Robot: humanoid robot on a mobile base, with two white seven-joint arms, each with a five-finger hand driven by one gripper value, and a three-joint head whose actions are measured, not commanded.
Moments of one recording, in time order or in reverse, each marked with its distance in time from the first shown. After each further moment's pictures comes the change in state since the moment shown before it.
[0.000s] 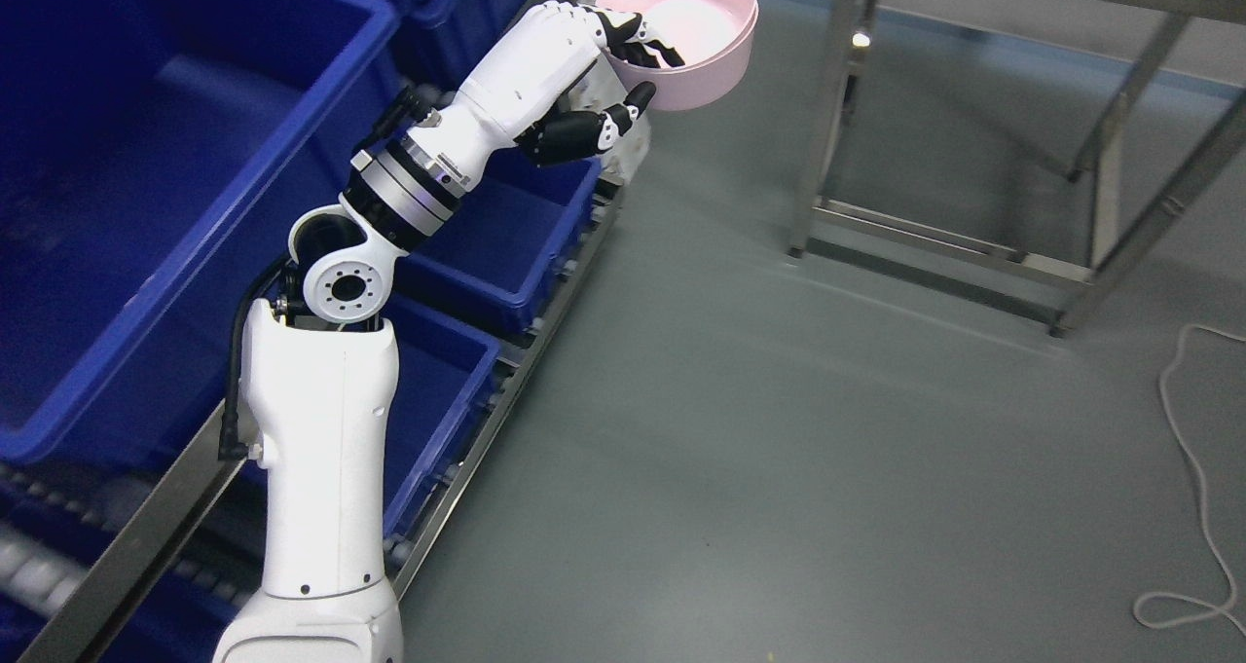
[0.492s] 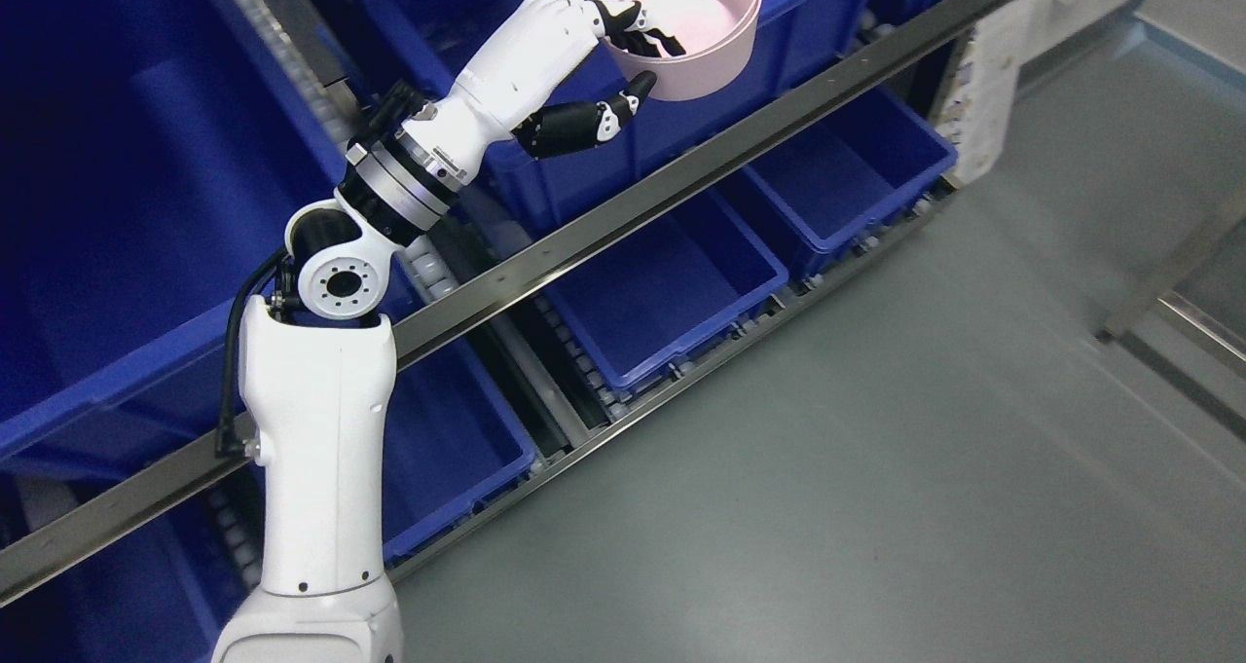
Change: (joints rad) left arm -0.011 0.000 0.001 -0.008 0.012 -0.005 0.000; right arm 0.000 0.000 0.000 0.000 0.000 0.000 0.000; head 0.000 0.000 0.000
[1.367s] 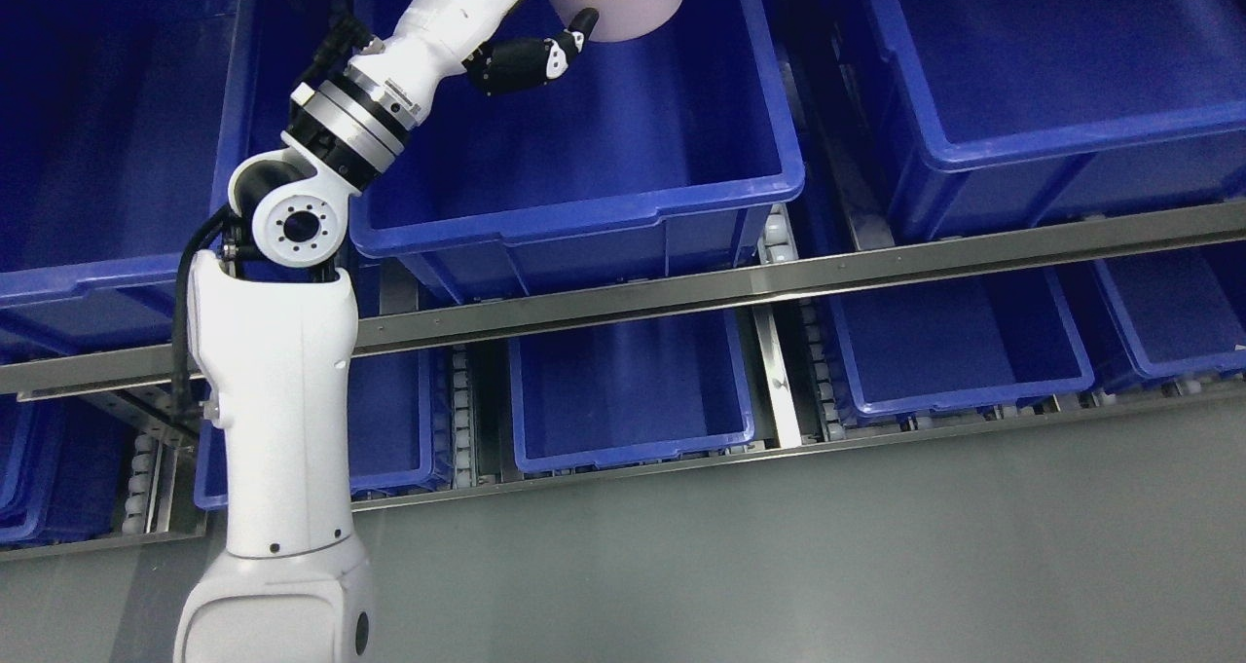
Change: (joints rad) left arm -0.081 0.057 0.024 0.043 -0.077 0.142 -0.017; right arm 0.000 0.000 0.000 0.000 0.000 -0.001 0.000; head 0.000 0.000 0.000
